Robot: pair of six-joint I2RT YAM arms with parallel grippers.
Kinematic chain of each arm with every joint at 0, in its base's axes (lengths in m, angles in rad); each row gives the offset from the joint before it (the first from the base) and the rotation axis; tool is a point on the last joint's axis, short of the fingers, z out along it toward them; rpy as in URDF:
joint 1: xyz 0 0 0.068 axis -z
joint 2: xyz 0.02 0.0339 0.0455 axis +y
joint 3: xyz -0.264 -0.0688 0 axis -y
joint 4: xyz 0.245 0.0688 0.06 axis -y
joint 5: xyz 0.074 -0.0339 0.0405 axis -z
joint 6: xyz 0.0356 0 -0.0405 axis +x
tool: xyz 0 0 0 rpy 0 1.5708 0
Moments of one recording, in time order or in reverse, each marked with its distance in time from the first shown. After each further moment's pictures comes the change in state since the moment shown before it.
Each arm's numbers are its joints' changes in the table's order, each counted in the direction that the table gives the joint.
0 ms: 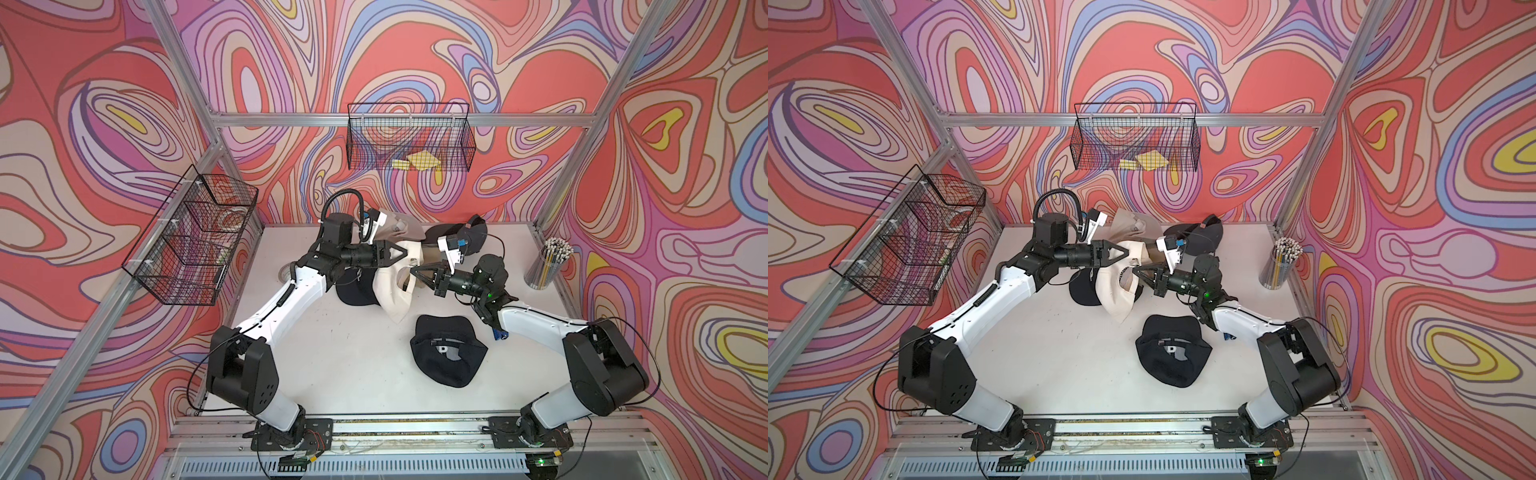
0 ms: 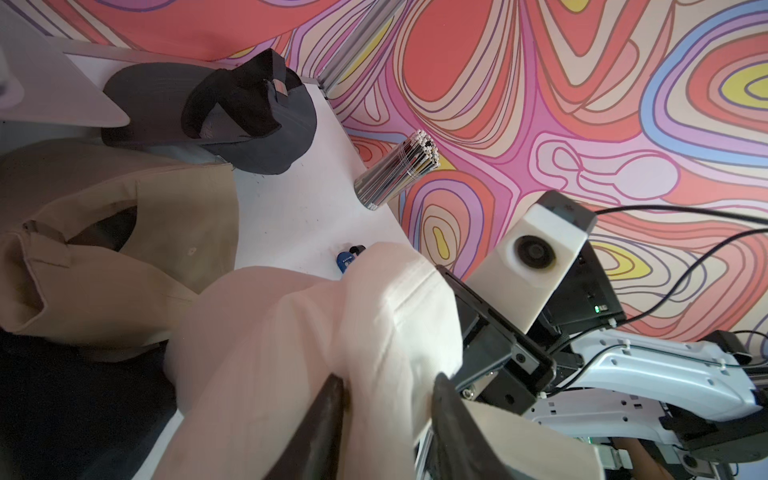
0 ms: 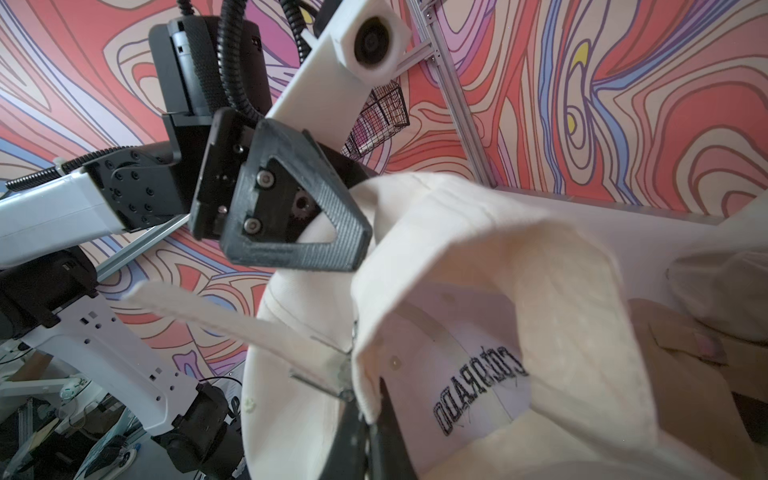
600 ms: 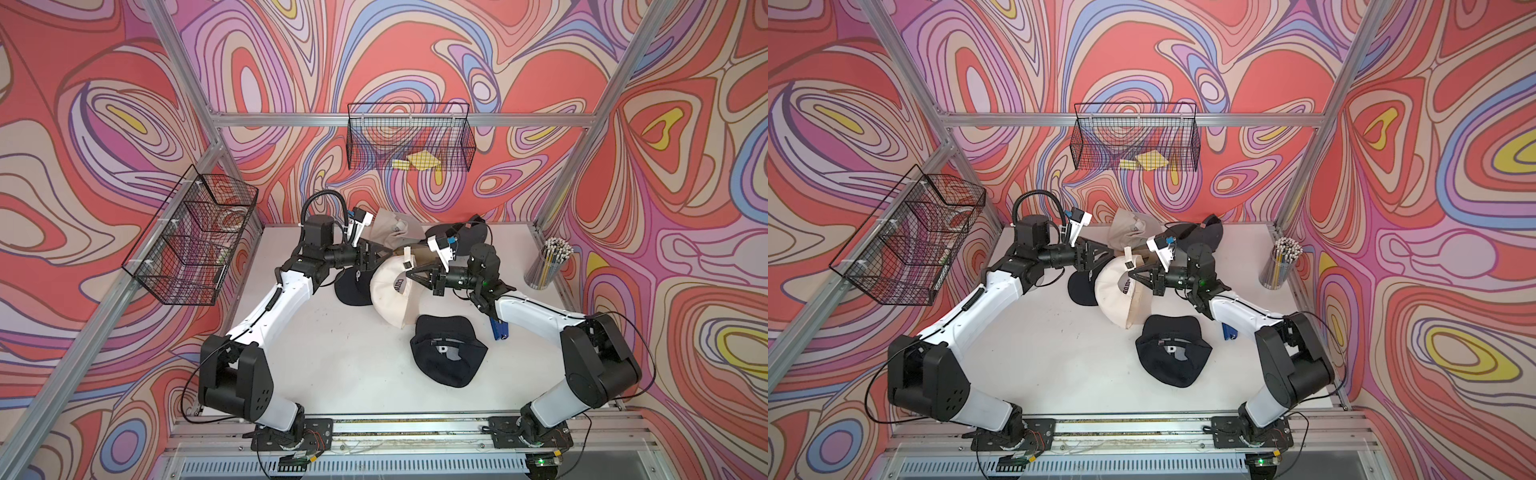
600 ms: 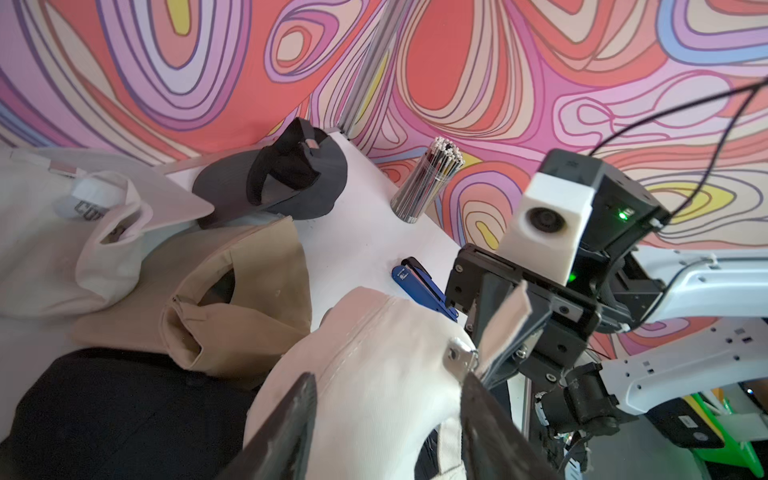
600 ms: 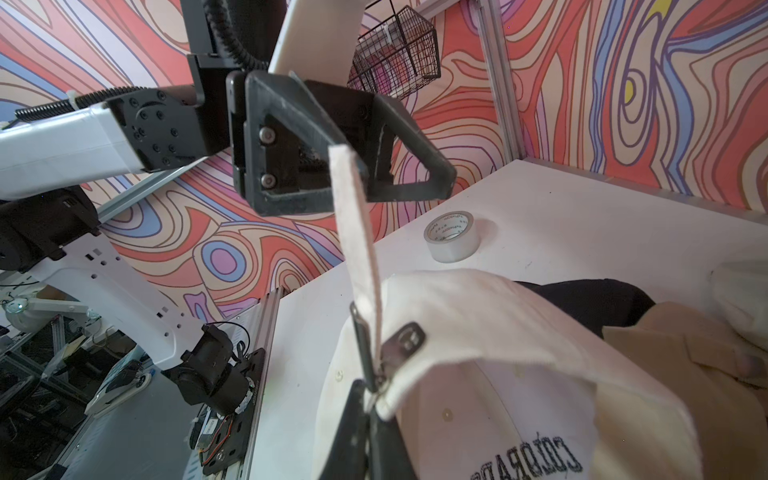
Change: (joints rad) left arm -0.106 -0.064 -0.106 0.077 0.074 0.334; right arm 0.007 0.036 0.109 -0.229 -0.137 -0.172
